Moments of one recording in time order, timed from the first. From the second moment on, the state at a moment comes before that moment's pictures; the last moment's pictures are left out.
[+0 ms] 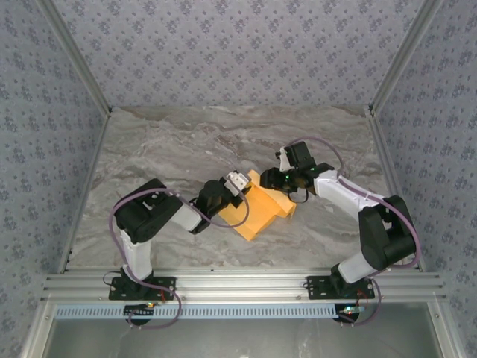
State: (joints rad) left arm -0.81 1.91 0.63 1.08 -0.05 0.19; right arm 0.44 1.52 0.96 -0.37 -0.37 0.51
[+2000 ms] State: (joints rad) left arm -0.77 2.08 0.77 1.13 0.14 -0.03; right arm 0.41 1.57 0.96 -0.34 -0.49 0.51
